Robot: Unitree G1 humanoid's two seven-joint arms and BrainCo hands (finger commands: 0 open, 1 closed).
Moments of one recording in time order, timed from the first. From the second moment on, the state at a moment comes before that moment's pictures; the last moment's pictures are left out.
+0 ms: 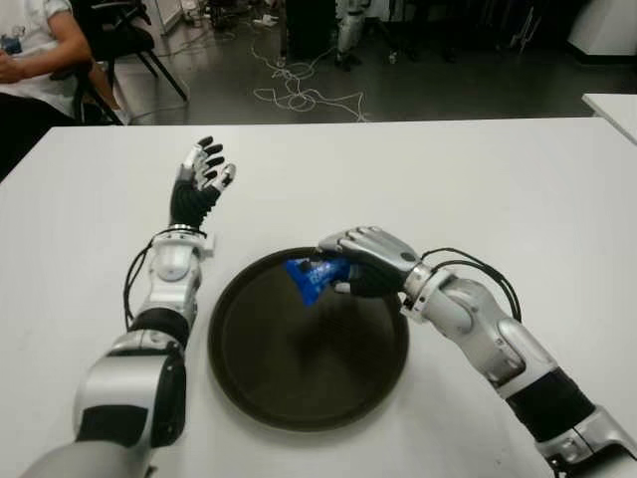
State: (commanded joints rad) left arm -0.72 0.15 0.13 1.22 0.03 -0.68 0.02; right arm -0.34 -0.31 0.46 0.09 -0.65 -0.26 0.20
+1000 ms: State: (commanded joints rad) left arm -0.72 0.15 0.14 1.21 0.03 -0.69 0.03; right arm -0.38 -0.33 0.47 0.20 -0.69 -0.38 0.16
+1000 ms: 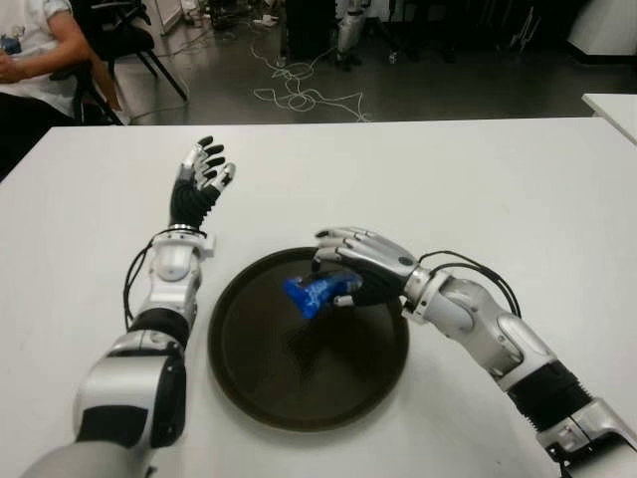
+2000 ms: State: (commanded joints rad) left arm -0.72 0.15 0.13 1.21 0.04 -0.69 0.02; right arm -0.39 -0.33 0.47 0.23 -0.73 -0.38 0.10
